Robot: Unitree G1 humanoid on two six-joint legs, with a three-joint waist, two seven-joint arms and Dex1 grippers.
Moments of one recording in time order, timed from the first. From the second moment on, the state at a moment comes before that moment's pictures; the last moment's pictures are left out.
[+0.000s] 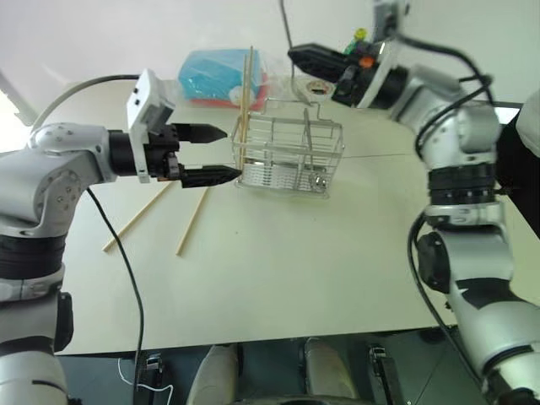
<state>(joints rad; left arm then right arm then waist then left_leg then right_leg) -0.78 0.84 0.02 -0.15 -0.68 0.80 -1.06 -1.16 -0.41 -0.04 0.46 0.48 0.48 0.90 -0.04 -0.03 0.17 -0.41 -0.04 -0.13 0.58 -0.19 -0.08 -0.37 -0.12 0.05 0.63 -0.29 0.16</state>
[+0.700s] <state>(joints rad) -0.85 0.84 0.07 -0.10 -0.67 0.79 -1.00 -0.96 -0.38 -0.08 0.50 0.38 0.37 0.76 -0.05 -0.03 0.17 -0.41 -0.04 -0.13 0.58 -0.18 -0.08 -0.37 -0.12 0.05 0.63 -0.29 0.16</state>
